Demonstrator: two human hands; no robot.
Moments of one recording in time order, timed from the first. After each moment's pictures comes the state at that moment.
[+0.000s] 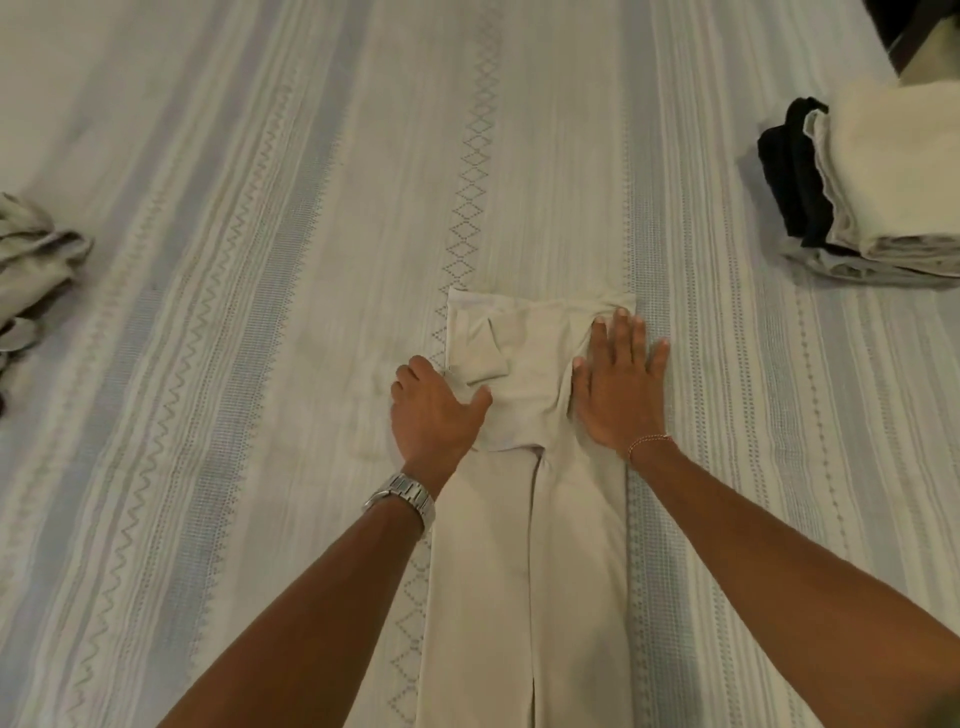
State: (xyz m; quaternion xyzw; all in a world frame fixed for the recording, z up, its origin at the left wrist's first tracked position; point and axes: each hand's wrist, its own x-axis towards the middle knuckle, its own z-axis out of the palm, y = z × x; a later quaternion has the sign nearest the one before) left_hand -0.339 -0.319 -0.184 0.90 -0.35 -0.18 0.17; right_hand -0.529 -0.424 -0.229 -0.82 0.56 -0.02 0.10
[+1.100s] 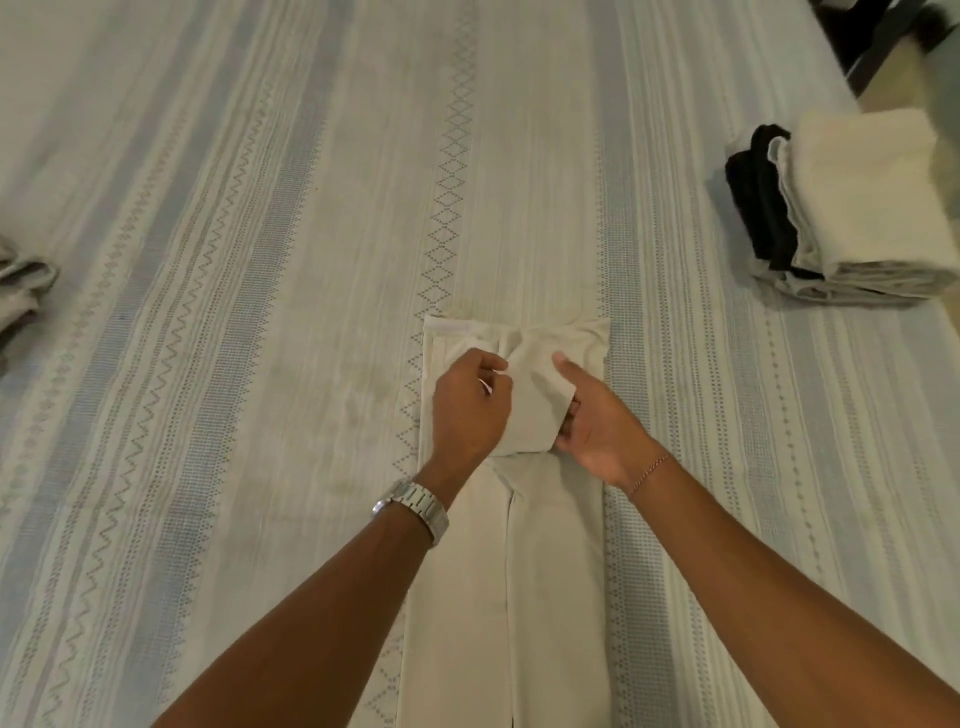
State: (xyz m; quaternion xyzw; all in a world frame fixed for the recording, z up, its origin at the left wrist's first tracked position) left_hand -0.371 -0.370 -0.160 0.78 -0.41 -0.27 0.40; right_hand -0.518 -0.430 -0.169 -0.21 0.52 -0.19 0.81
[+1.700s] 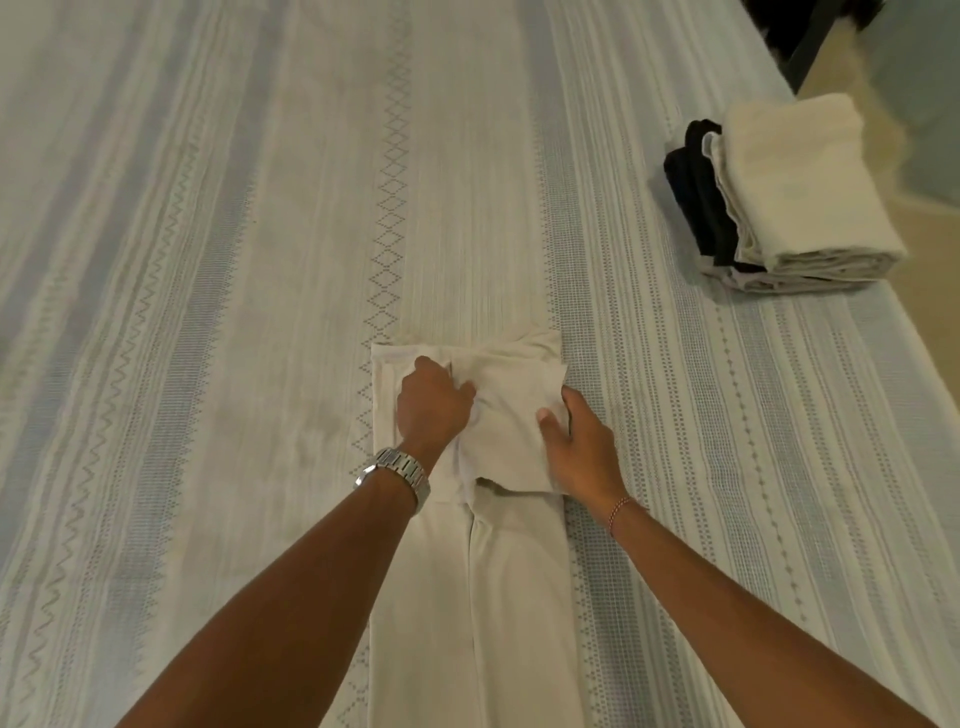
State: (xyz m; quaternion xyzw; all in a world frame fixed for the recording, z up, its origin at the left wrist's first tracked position) left_hand -0.371 -0.432 -0.193 0.86 -0.37 -0.31 0.18; right_hand -0.561 -0.422 -0.214 -0.61 0.62 -0.21 0.44
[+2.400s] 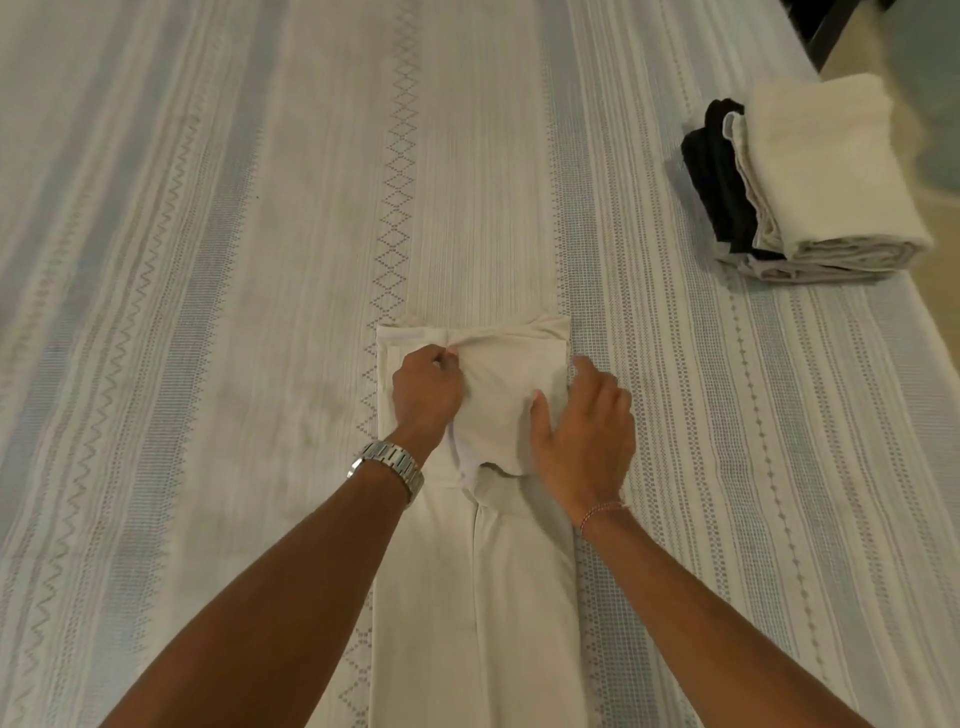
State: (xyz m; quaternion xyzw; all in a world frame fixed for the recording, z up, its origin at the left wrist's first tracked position) left_hand -0.365 -0.425 -0.195 0.85 -0.31 -0.31 0.29; right_hand -0.539 -0.402 -0.195 -0.70 0.67 -0.21 0.11
